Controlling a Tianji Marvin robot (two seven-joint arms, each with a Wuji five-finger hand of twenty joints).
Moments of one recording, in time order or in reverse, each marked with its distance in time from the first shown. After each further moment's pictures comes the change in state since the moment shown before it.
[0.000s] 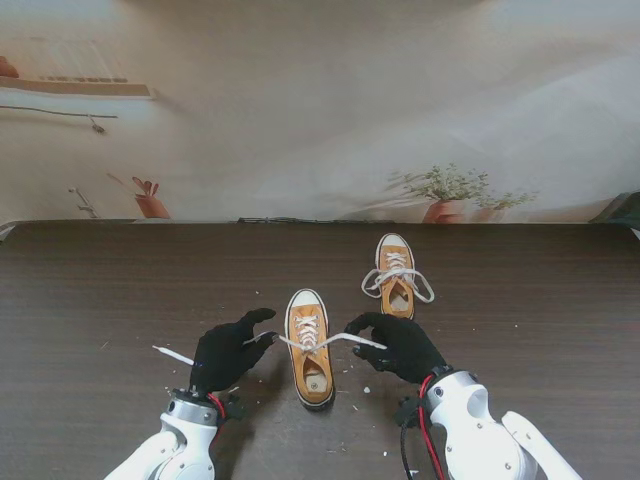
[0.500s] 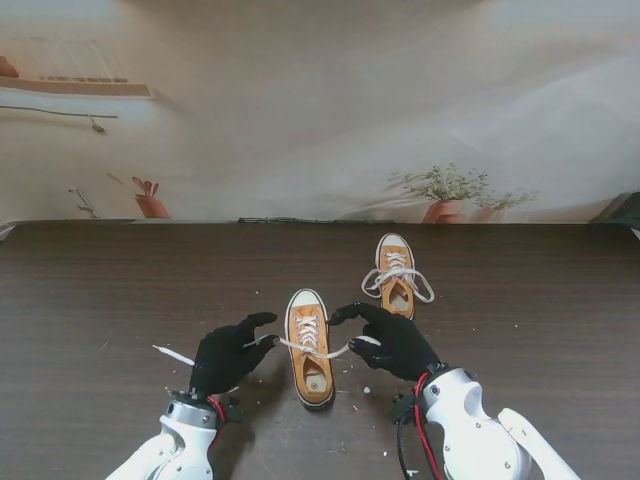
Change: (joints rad) left arm 0.013 0.000 -0.008 -0.008 -0.012 -0.036 -0.011; right arm 0.018 -0.005 -0.014 0.011 0.018 -0.072 -0.004; left_hand 0.000 -0.011 0.011 0.000 0.026 0.000 -0.003 0.000 0.004 0.000 0.000 0.000 0.000 0.001 0.000 0.000 0.000 0.000 0.001 0.000; right_hand 0.057 0.018 0.010 0.101 -0.193 -0.215 -0.022 0.048 0.000 0.027 -0.001 0.025 0.000 0.014 0.000 0.000 0.000 0.000 0.000 0.009
